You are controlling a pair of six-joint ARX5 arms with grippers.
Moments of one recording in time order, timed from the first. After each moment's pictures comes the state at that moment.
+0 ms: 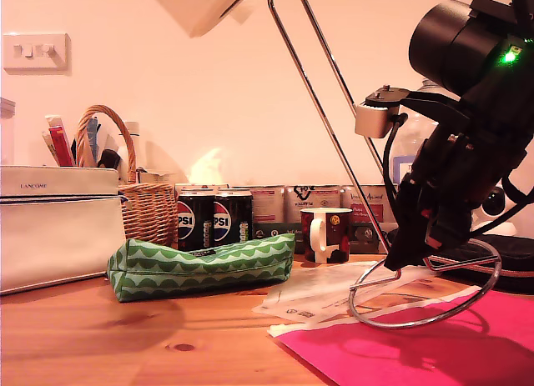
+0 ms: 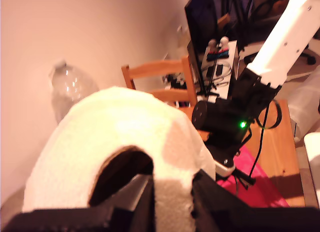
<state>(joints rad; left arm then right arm) -0.13 1.01 1.40 -0.82 1.06 0.66 0.47 1.48 0.70 -0.11 -0.09 -0.73</state>
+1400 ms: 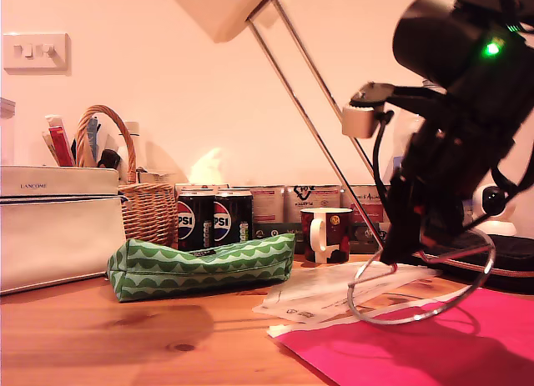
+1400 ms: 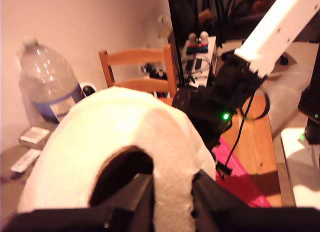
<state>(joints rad) -0.18 1.11 1.40 -0.88 1.03 0.68 0.52 1.49 0.78 -0.21 0.04 -0.79</state>
